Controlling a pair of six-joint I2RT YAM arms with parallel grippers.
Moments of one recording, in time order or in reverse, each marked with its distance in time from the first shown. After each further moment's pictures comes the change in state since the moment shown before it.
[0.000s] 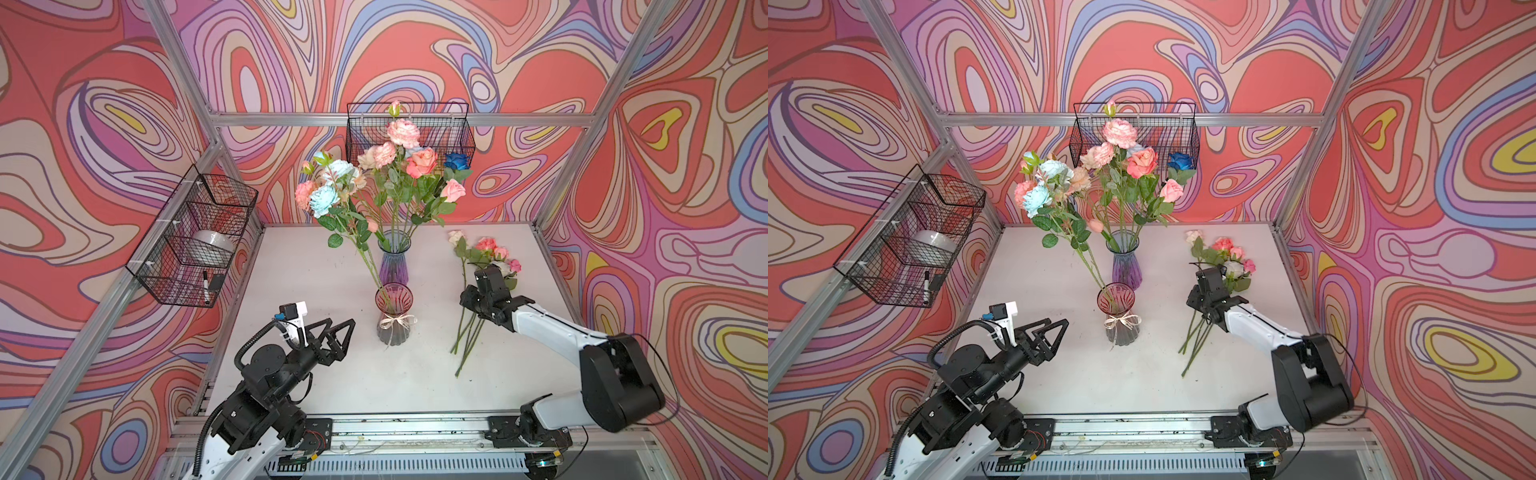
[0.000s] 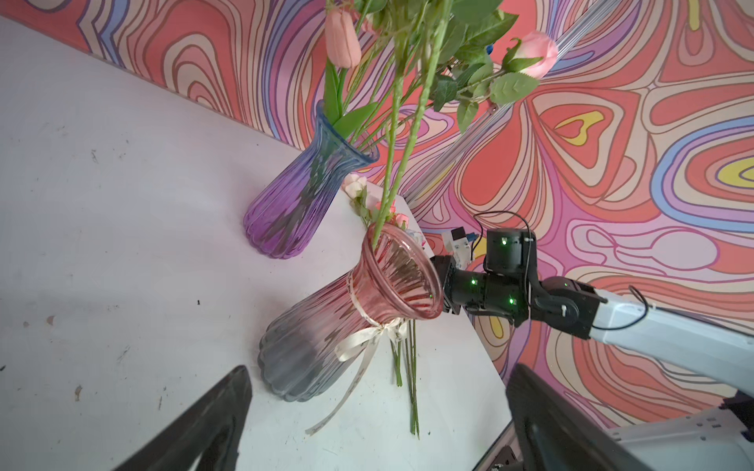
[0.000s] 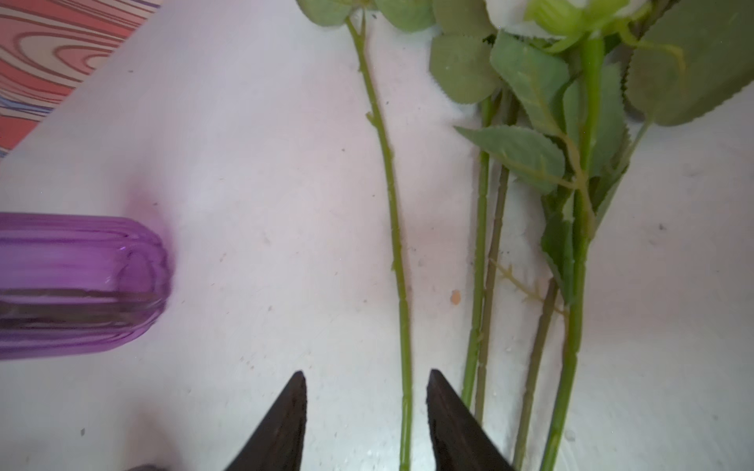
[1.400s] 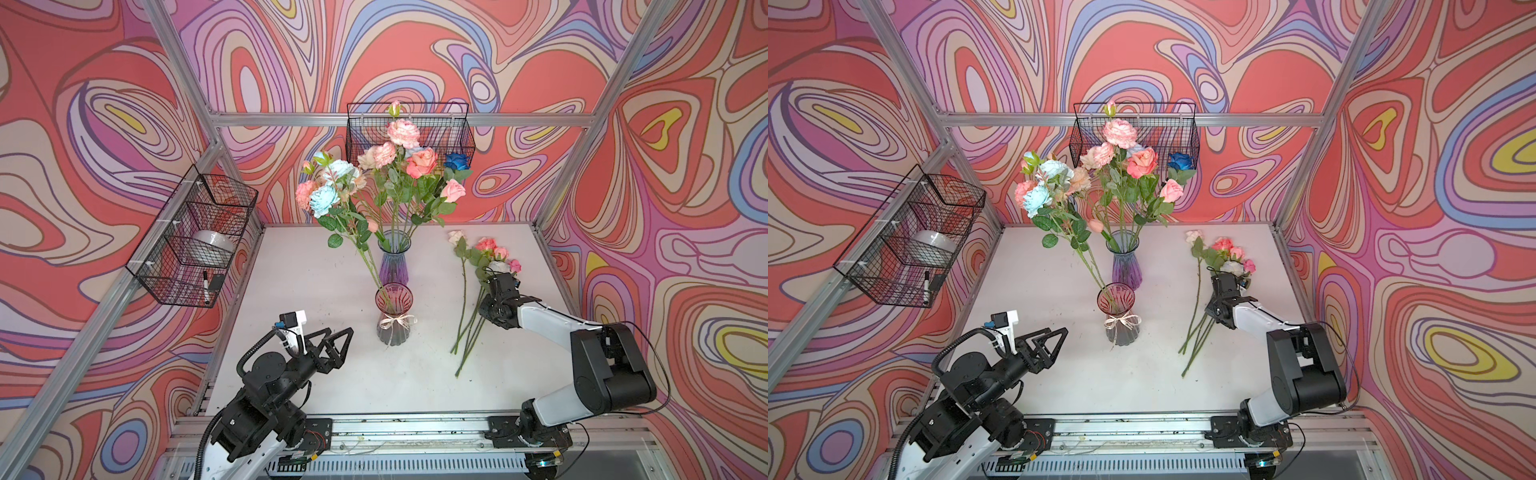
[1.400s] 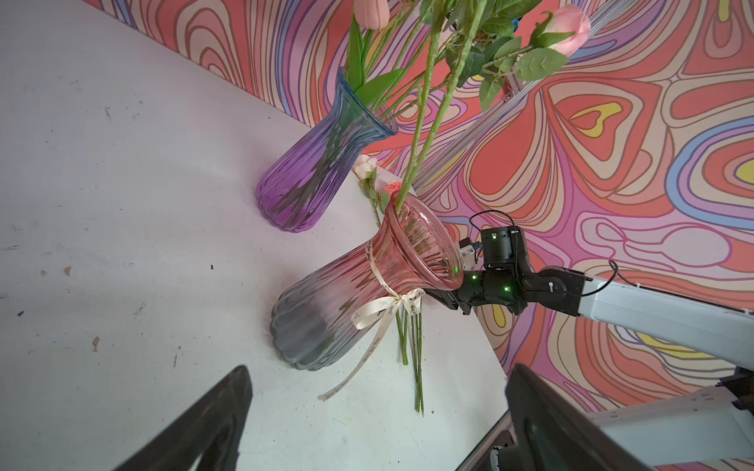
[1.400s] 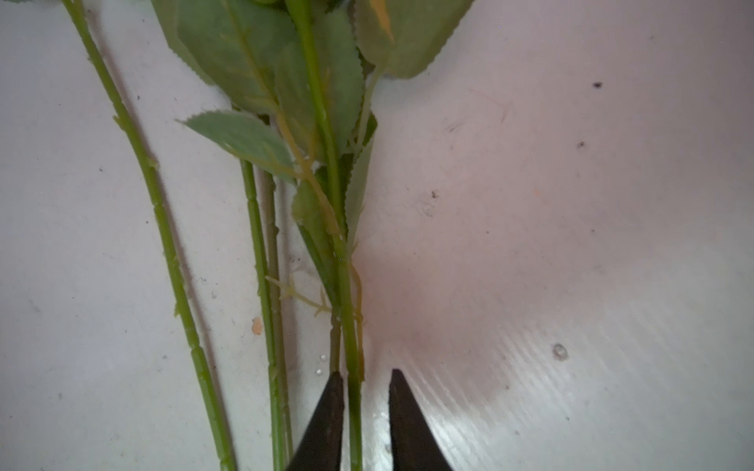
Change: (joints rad) left arm 0.000 -0.090 -0.035 -0.063 0.000 -0.024; right arm -0.130 -0.031 -0.111 -0.089 0.086 0.055
